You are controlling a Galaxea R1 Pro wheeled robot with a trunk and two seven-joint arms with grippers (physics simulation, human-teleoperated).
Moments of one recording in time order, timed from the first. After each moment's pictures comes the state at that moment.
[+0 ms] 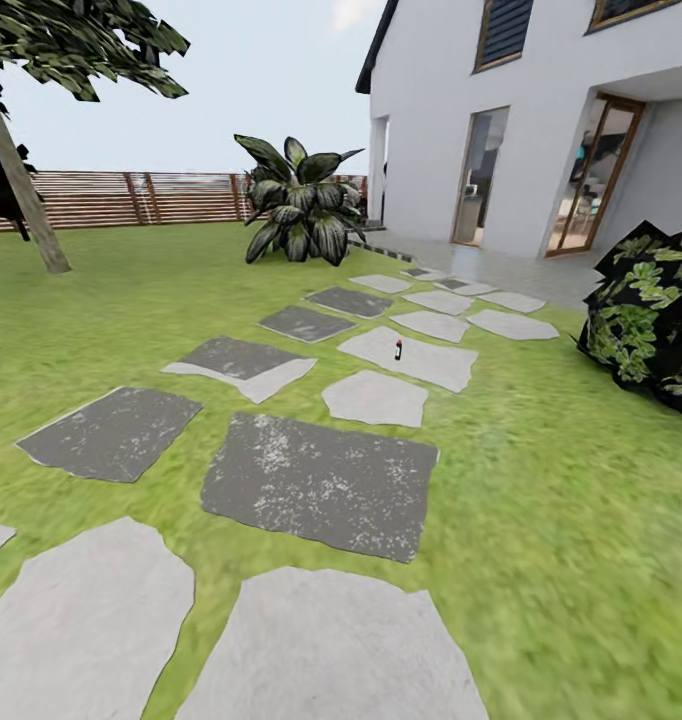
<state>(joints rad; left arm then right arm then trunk) -0.22 0.09 0.05 -0.29 0.00 -0.22 0.00 -0.03 -0.02 0.00 -0.56 0.00 -0.21 0.00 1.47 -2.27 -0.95</state>
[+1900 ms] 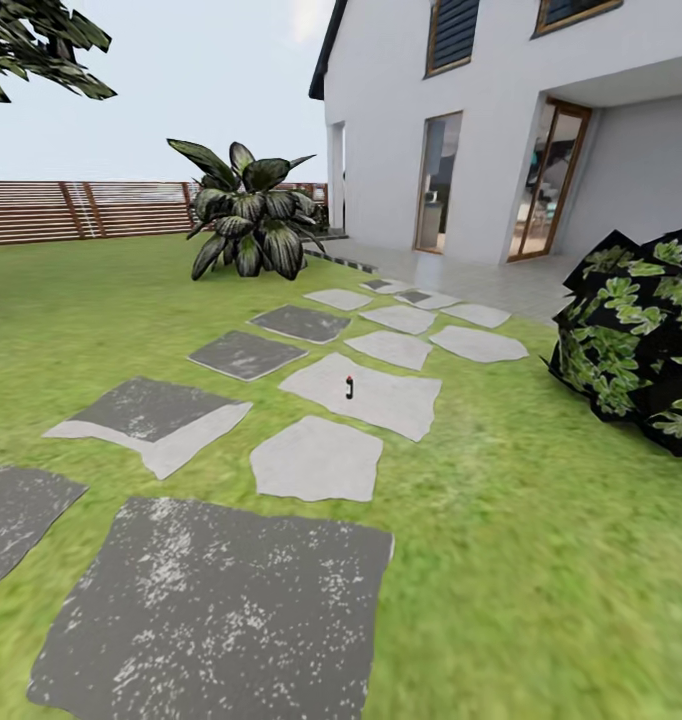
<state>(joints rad) -0.22 0.09 0.05 -0.29 0.00 -0.22 0.00 -0.03 -0.02 0.00 -0.56 0.00 -0.21 0.00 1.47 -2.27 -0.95</state>
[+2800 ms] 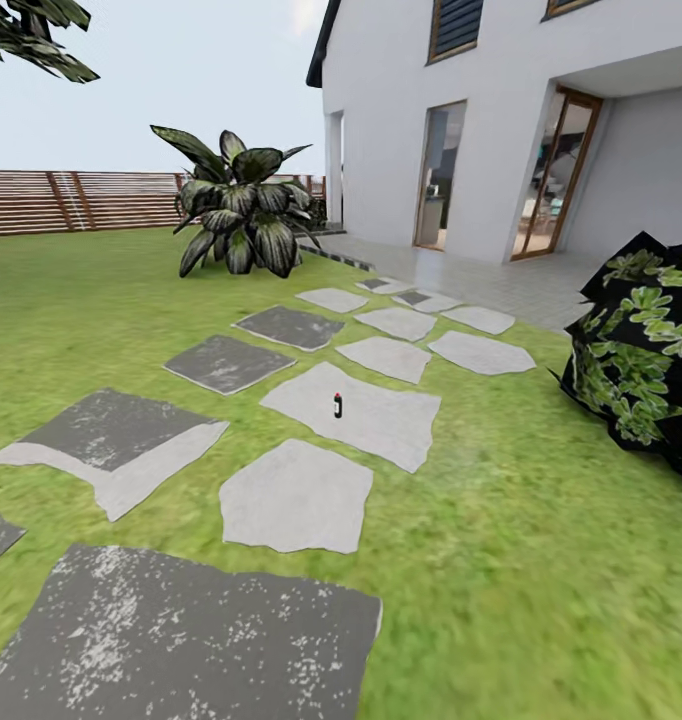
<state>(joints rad) -0.22 0.09 0.05 -0.29 0.00 -0.22 0.00 -0.03 -0.02 0.00 -0.56 0.00 -0.21 0.00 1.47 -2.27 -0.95</state>
